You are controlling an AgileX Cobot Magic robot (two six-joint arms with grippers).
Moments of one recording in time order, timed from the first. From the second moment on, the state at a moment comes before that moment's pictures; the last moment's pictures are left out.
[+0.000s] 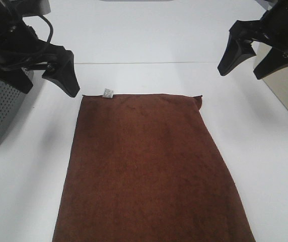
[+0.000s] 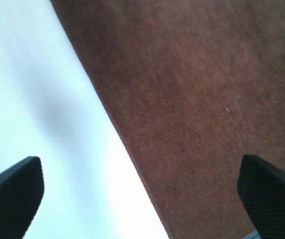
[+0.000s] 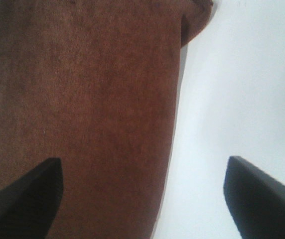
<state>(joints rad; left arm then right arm) -0.27 1.75 -1.35 -0.27 0.96 0.14 0.12 1.77 -1.40 0.43 1.03 -0.31</state>
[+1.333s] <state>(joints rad) -0.19 2.43 -1.95 -0.35 0.97 0.19 -0.01 2.46 -1.92 0.61 1.11 -0.44</state>
